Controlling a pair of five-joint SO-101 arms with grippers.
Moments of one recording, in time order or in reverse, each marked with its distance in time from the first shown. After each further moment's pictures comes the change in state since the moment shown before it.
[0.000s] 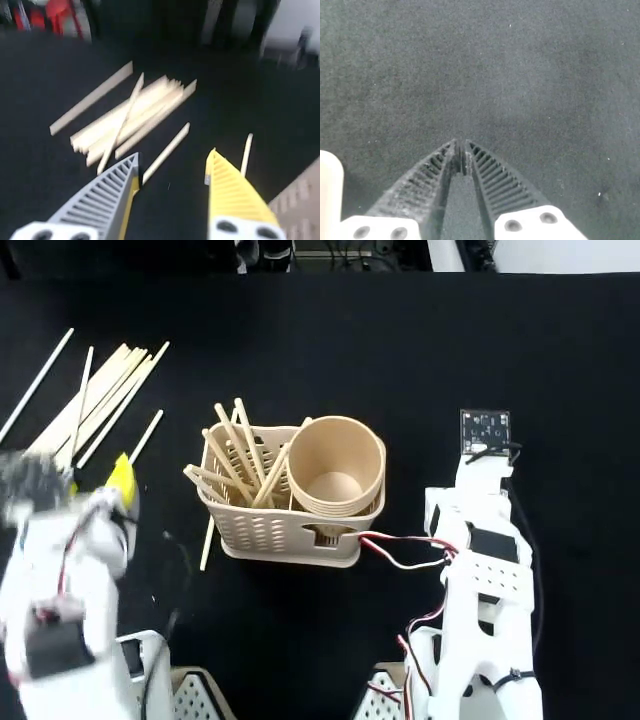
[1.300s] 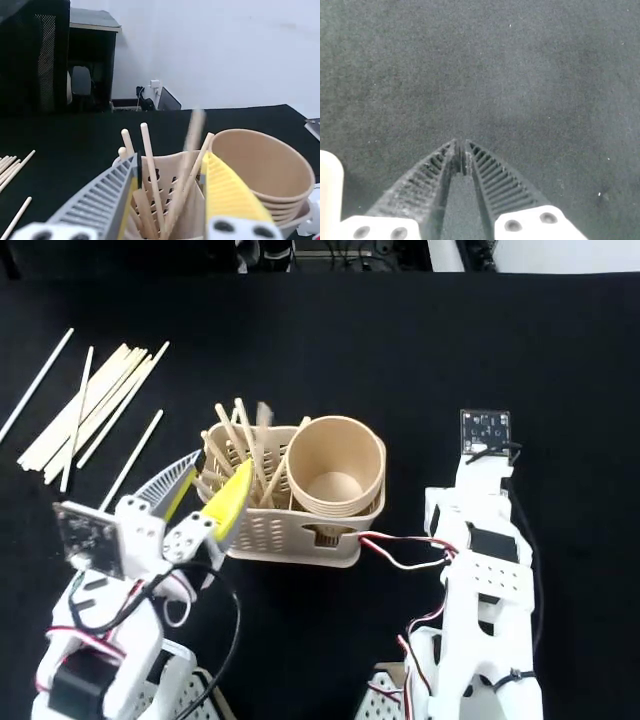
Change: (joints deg) left arm 35.5 -23.1 8.5 -10.6 10.5; right arm 0.0 0.0 0.0 0.0 0.0
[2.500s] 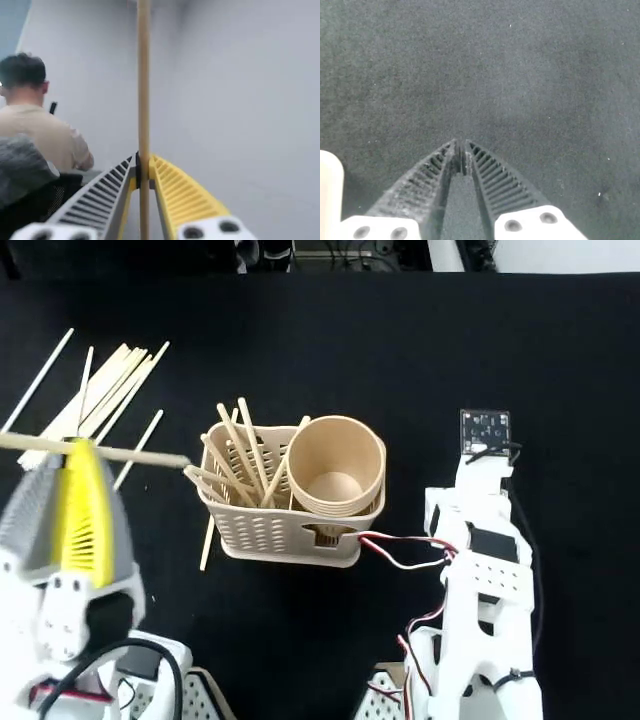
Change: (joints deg) left arm -4.8 -0.7 -20.1 -14.1 2.7; right arm 0.0 0.0 0.0 0.0 0.0
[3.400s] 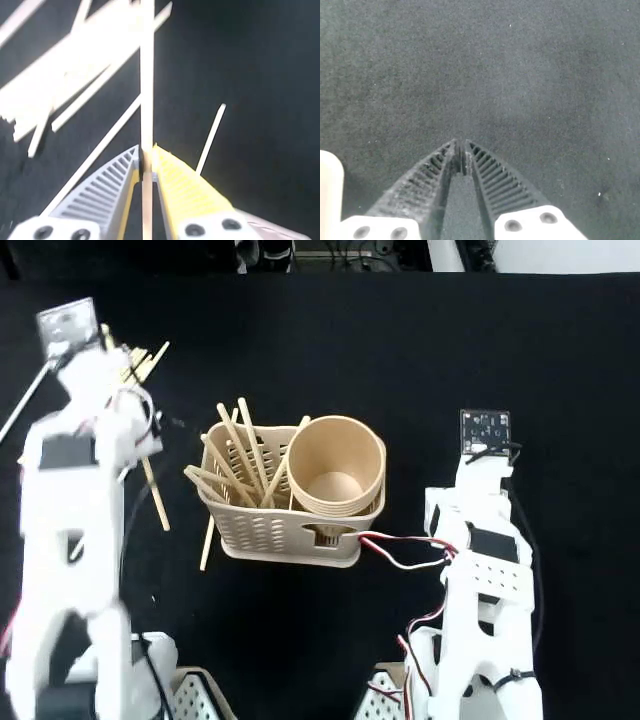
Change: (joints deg) left arm -20.7 64.4 -14.1 19.3 0.2; right arm 0.0 0.0 0.0 0.0 0.0
